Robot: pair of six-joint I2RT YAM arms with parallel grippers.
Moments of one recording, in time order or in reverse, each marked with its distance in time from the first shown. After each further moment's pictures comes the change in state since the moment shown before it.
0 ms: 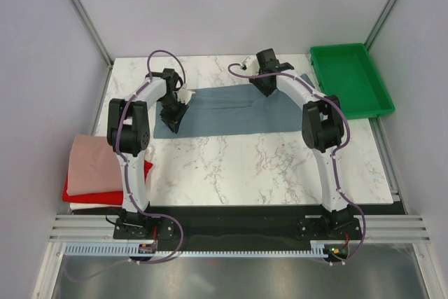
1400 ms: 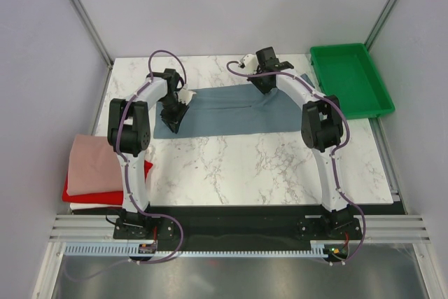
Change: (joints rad) left arm -0.009 0.000 -0.001 0.000 -0.016 -0.001; right arm 0.002 0.013 0.032 0.007 -0.083 -0.004
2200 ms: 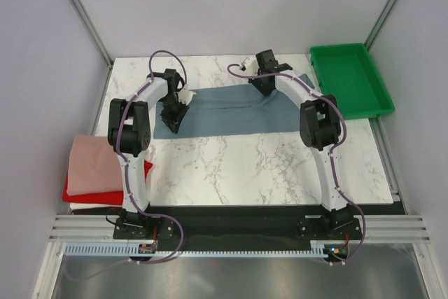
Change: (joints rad) left arm -0.004 0.000 -0.003 0.000 -0.010 0.000; right arm -0.008 0.043 0.014 -0.001 0.045 0.000
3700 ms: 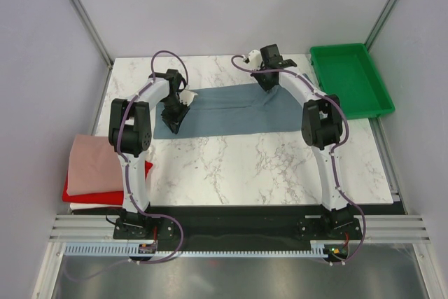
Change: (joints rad) left arm -0.015 0.000 -0.003 0.000 -0.027 0.000; right arm -0.026 0.011 0.060 0.000 -0.051 0.060
